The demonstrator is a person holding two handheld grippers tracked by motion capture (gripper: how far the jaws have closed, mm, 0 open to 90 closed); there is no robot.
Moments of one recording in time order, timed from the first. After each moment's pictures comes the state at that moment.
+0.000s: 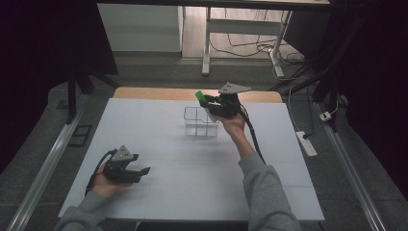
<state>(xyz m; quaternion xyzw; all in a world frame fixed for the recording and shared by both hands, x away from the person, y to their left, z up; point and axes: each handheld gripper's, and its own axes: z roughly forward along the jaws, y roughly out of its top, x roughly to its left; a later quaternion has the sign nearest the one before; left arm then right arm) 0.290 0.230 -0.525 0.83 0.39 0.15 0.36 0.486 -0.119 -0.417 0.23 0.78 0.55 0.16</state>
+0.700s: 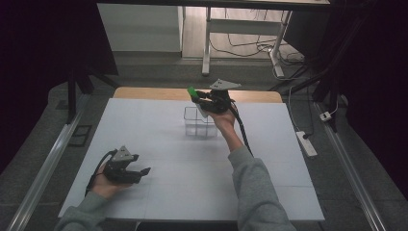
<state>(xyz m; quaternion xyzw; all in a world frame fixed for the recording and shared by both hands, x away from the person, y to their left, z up) 0.290 0.230 -0.526 0.83 0.39 0.15 0.36 0.506 -0.091 -0.425 0.23 0.77 0.57 0.17</state>
